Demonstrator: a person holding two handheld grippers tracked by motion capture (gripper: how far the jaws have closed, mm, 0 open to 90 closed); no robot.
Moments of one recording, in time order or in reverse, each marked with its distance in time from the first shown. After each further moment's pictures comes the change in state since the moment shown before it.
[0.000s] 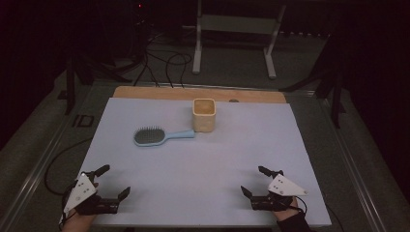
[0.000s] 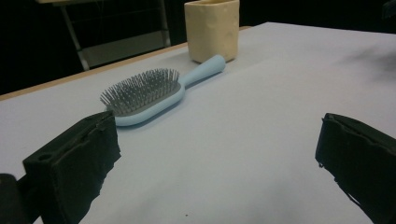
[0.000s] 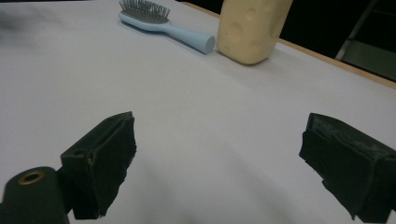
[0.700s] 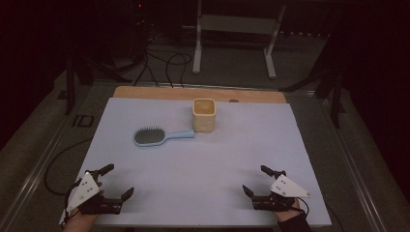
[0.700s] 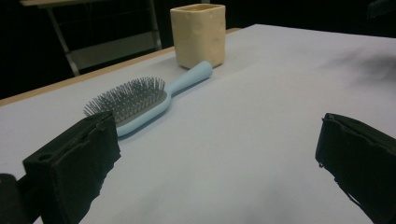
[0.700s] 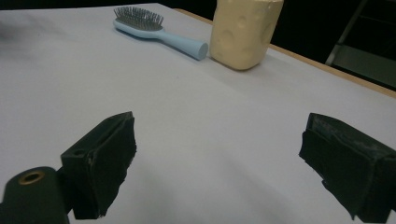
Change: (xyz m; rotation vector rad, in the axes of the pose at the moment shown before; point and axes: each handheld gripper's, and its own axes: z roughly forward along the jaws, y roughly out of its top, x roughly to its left) left arm -0.007 0.014 0.004 0.005 -0.040 0.009; right arm 0.000 0.002 -0.005 -0.020 -0.025 0.007
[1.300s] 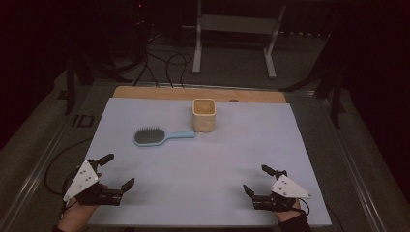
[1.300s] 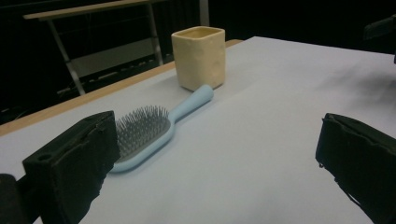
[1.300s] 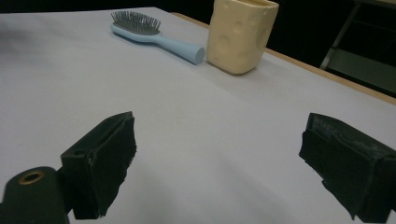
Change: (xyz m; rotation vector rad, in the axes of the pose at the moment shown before) left arm 0.007 0.043 0.002 -0.004 -0.010 0.015; right arm 0.000 0.002 -0.002 -0.015 -0.018 -0.005
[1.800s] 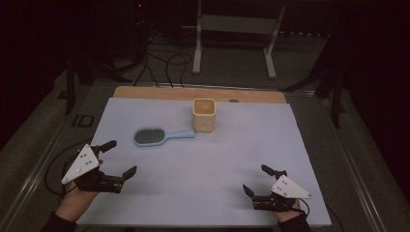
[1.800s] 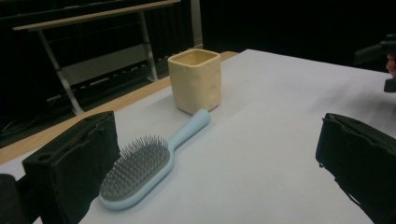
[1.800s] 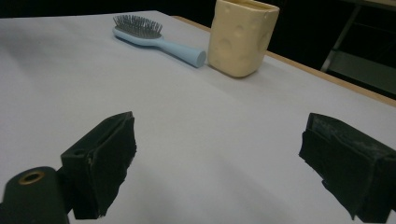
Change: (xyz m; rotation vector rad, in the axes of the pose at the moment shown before) left arm 0.012 0.043 0.011 -0.002 -0.036 0.008; right arm 0.001 0.001 0.000 -0.010 0.005 0.005
